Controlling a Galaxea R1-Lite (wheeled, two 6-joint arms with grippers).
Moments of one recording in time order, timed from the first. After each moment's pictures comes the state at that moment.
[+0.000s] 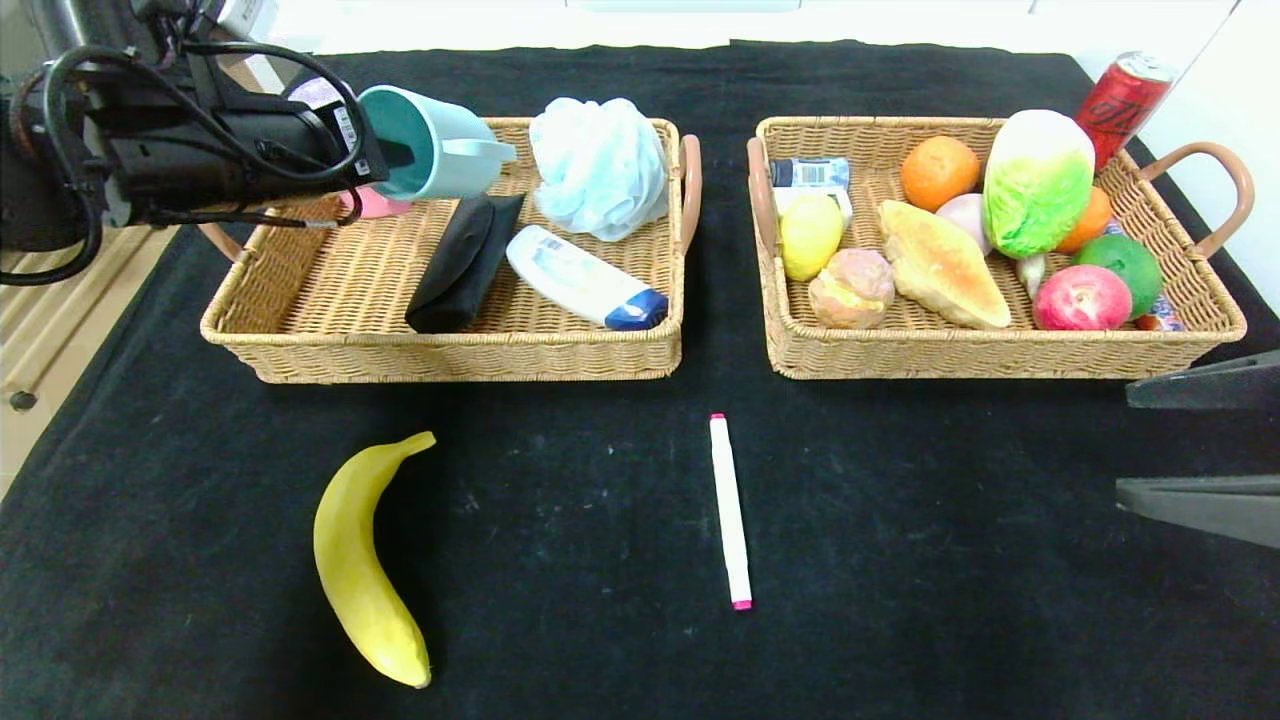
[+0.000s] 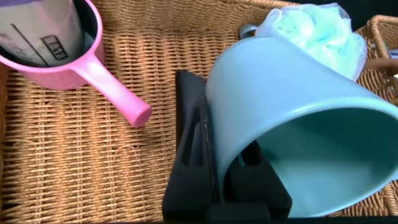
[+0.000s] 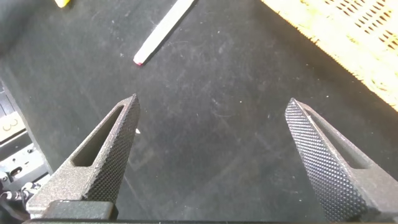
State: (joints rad) left arm -0.05 1.84 -1.76 -0.02 -0.23 -0.21; right arm 0.09 1.24 -1.16 0.49 0.68 -0.42
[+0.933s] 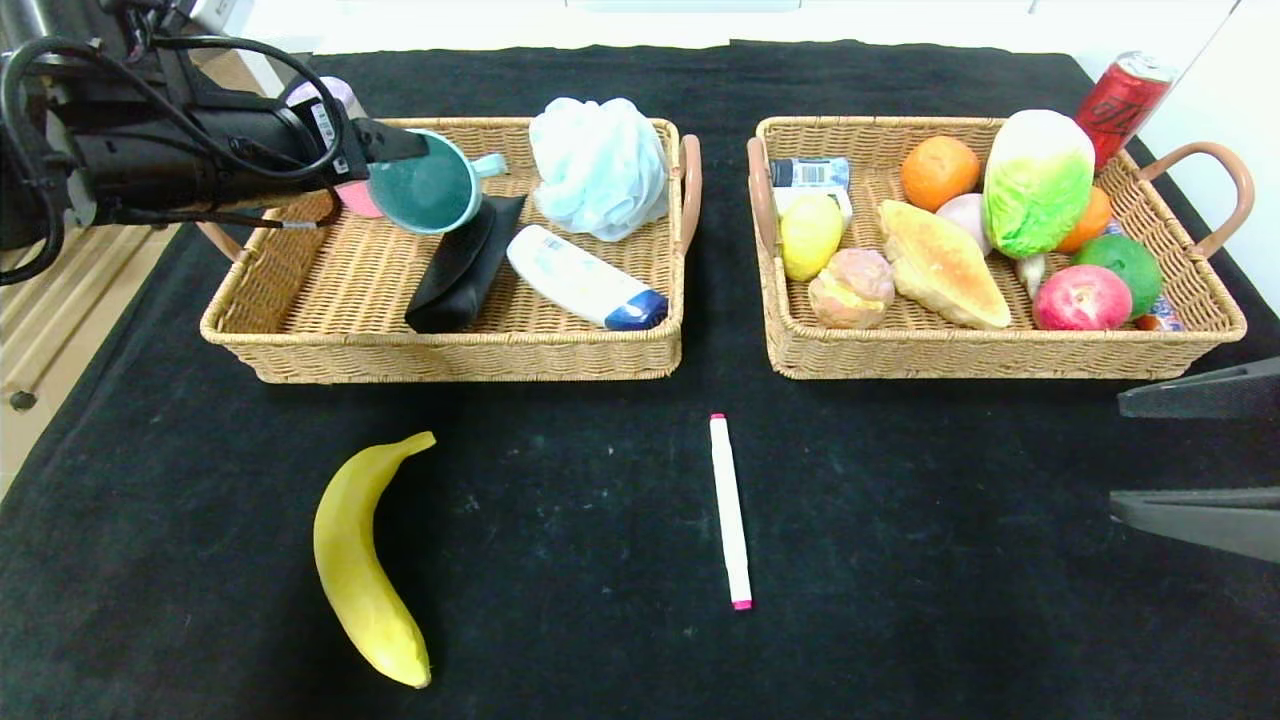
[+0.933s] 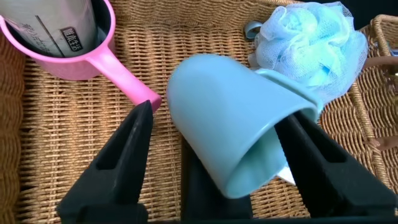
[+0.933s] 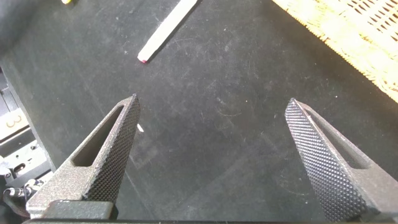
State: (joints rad) left arm -0.03 1.80 -1.73 0.00 -0.23 -0.21; right arm 0.11 1.24 -1.15 0.48 0.68 -0.42
